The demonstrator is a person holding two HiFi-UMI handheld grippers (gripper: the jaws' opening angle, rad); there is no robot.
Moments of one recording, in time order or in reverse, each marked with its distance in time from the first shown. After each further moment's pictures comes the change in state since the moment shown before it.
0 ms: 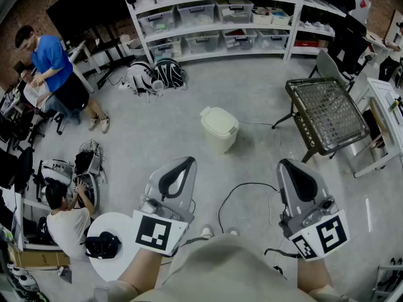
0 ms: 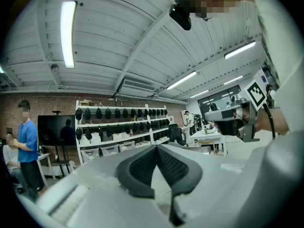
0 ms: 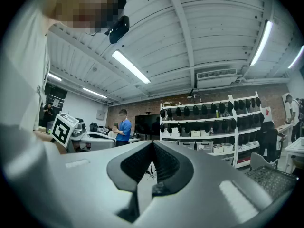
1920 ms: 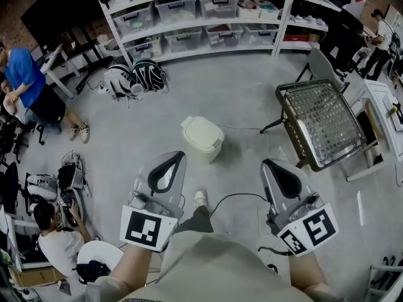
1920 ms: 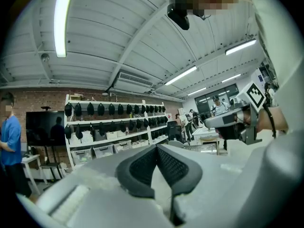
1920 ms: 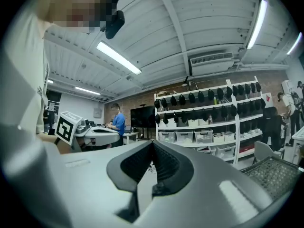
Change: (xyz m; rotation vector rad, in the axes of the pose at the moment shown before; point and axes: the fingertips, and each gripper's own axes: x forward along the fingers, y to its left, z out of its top) left arm 0.181 0.061 -0.026 0.021 0.024 -0.056; right arm 0.129 -0.124 -0.063 0.081 0.090 0.002
